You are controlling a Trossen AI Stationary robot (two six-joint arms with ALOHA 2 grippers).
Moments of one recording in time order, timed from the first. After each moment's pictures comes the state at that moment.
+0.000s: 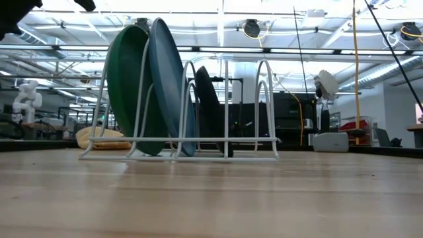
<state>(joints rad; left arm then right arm) -0.01 0.32 0.18 0.77 0.24 -0.23 0.61 1.79 1.69 -0.63 0.80 0.41</state>
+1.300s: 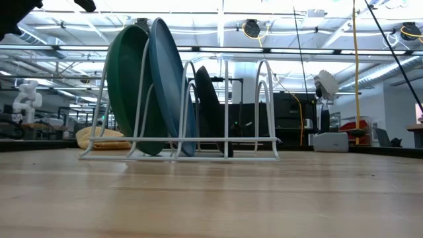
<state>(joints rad) -0.01 0.32 0.18 0.76 0.24 -0.23 0.77 1.80 1.70 -0.92 0.75 0.94</state>
